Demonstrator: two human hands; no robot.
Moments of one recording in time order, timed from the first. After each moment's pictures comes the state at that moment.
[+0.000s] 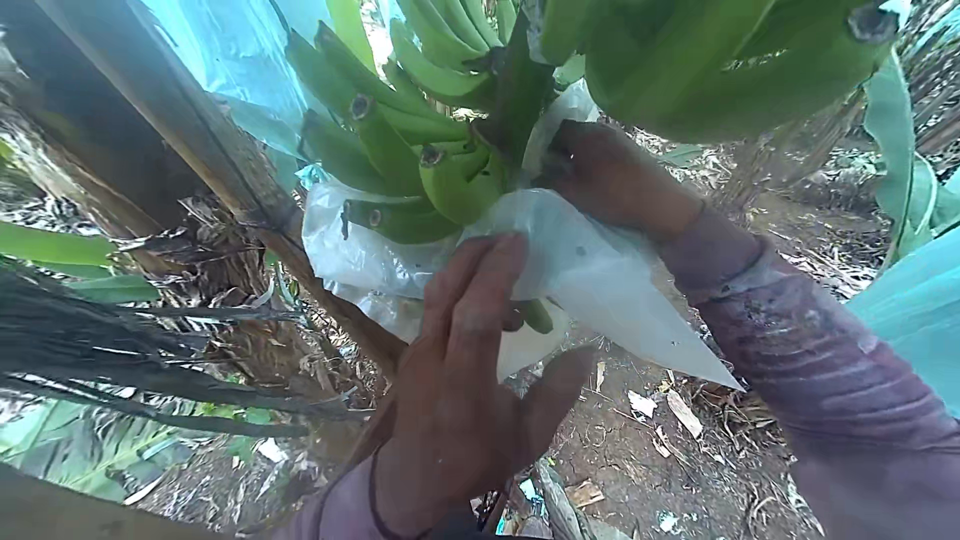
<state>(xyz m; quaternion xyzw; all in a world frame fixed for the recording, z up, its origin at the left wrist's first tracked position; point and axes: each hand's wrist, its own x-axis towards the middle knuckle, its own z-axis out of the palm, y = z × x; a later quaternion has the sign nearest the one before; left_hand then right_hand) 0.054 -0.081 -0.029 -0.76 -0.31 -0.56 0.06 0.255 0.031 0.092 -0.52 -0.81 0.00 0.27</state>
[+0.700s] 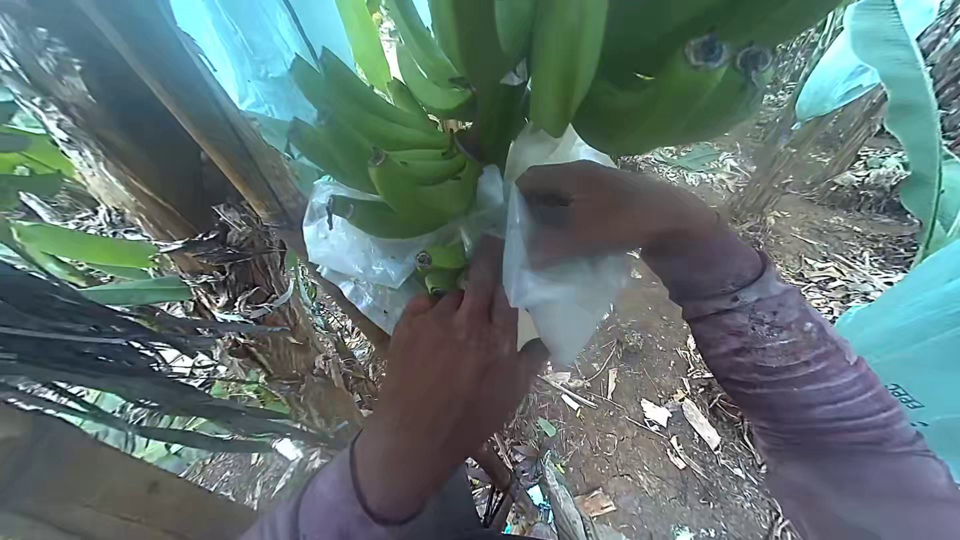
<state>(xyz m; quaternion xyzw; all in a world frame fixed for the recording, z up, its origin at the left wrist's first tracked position) 0.054 -0.085 -0.020 -0.80 -0.46 -0.25 0.31 0.283 -0.040 0.072 -0.30 -0.89 0.13 0.31</state>
